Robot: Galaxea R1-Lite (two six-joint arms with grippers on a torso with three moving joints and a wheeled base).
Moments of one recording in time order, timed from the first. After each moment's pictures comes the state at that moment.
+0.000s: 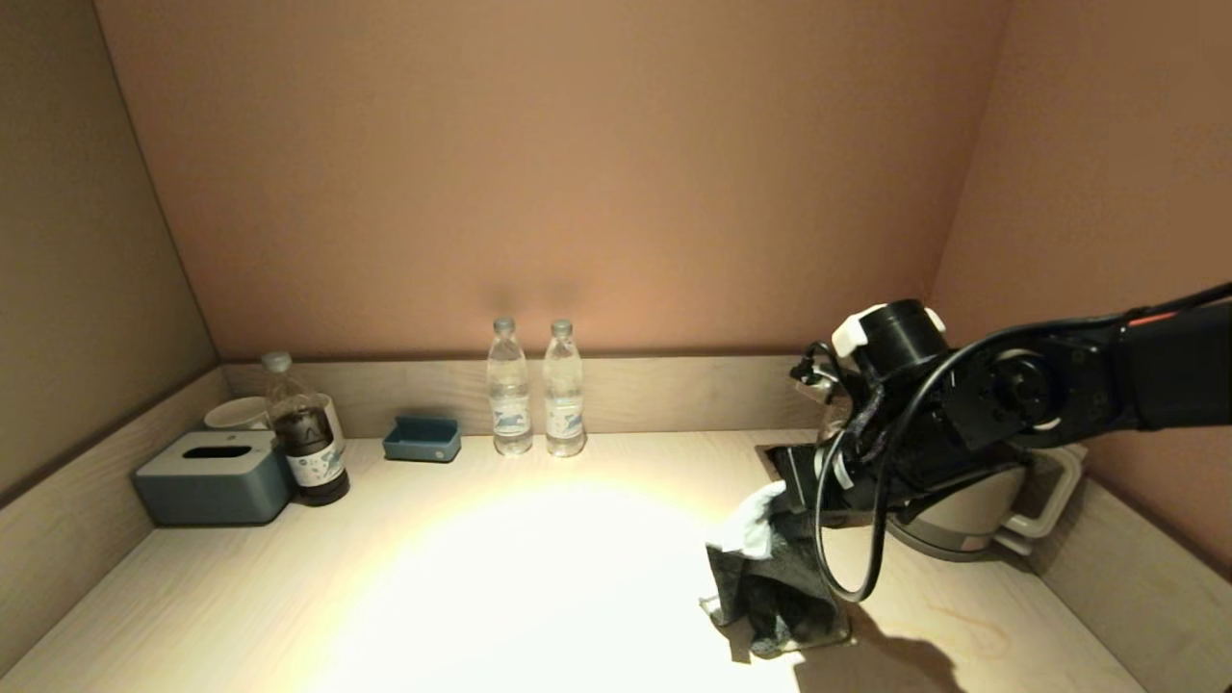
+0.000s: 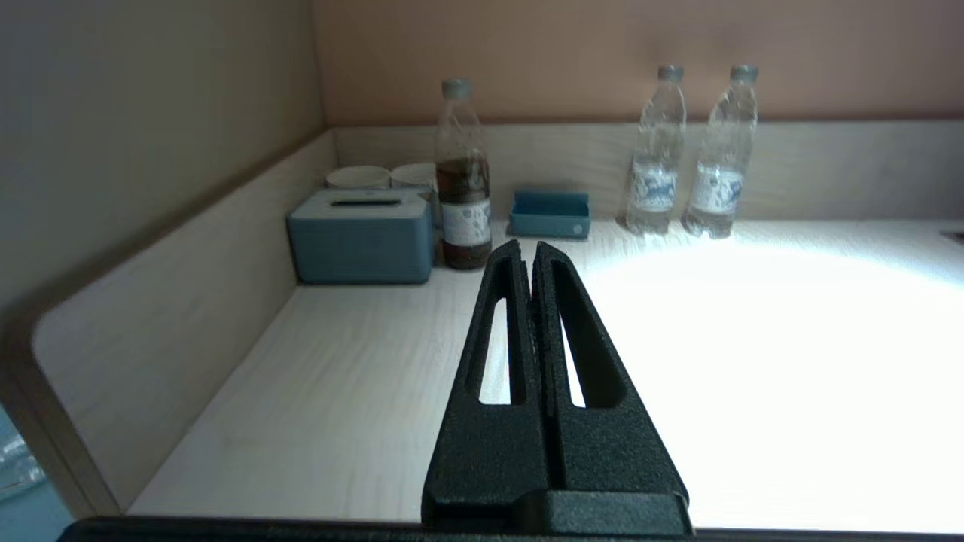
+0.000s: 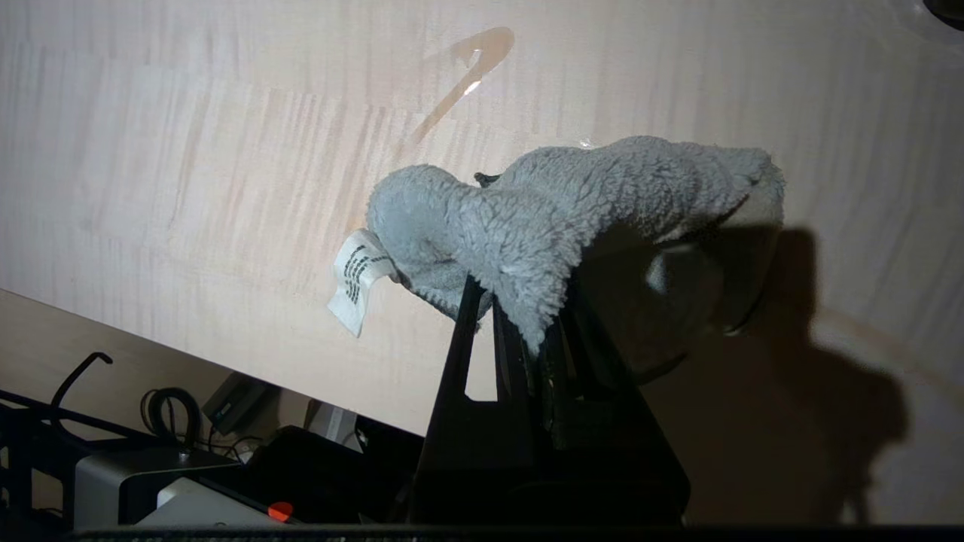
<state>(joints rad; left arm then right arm) -0.01 0.00 -0.02 -0.13 0.03 0.01 0.28 1.80 -1.20 0.35 0.22 0.19</state>
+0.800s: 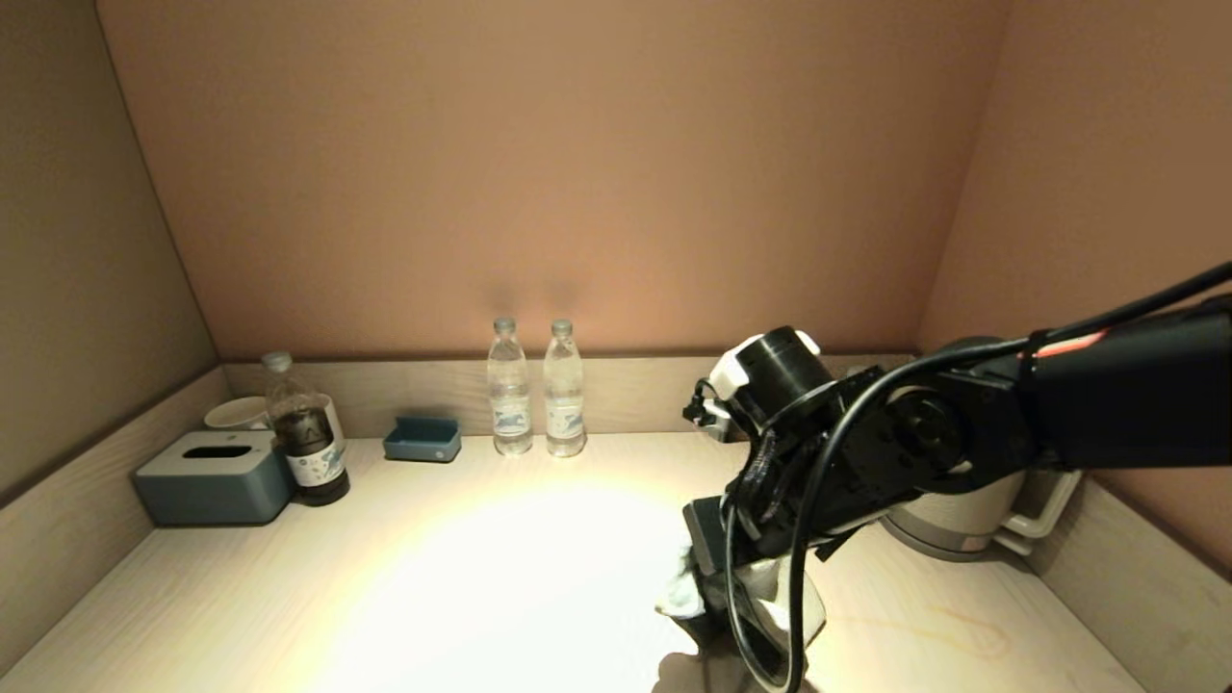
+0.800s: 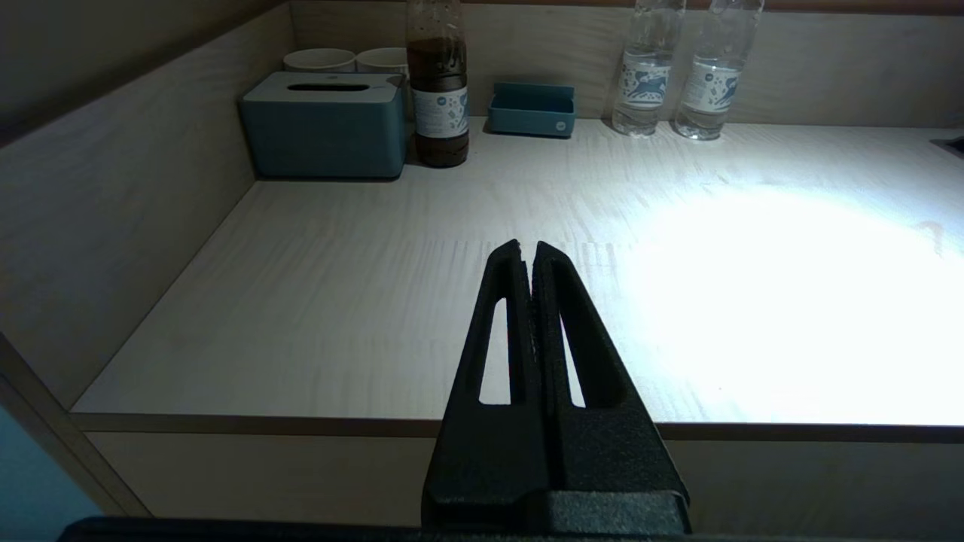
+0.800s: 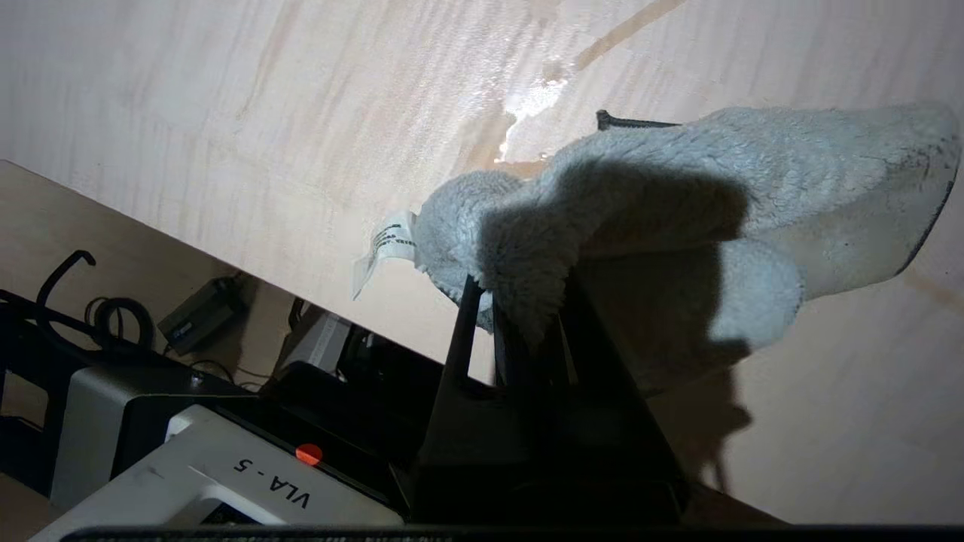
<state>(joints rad) -0.01 0.00 0.00 0.01 0.01 -0.05 0.57 1.83 -1.24 0.40 0.12 0.24</state>
